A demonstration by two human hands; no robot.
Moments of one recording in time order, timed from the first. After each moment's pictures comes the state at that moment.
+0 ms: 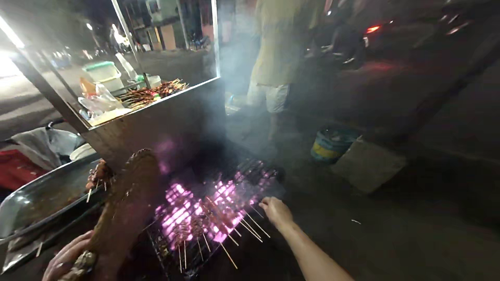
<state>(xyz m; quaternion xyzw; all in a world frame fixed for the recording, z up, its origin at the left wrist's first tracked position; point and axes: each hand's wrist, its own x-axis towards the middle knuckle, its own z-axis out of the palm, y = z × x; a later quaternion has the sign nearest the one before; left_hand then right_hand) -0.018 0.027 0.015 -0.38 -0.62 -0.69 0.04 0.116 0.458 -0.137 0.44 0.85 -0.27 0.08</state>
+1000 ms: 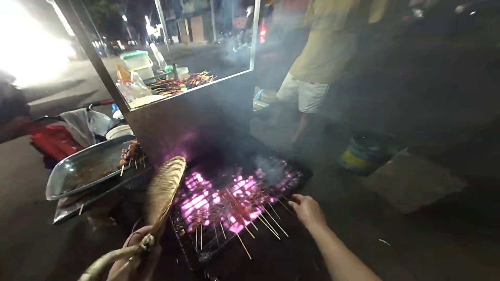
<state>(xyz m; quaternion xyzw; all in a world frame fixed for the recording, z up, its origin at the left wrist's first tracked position) 0.030 0.019 -0.003 -0.30 -0.71 -0.63 0.02 0.135 0.468 -0.145 0.45 0.85 -0.28 -0.05</state>
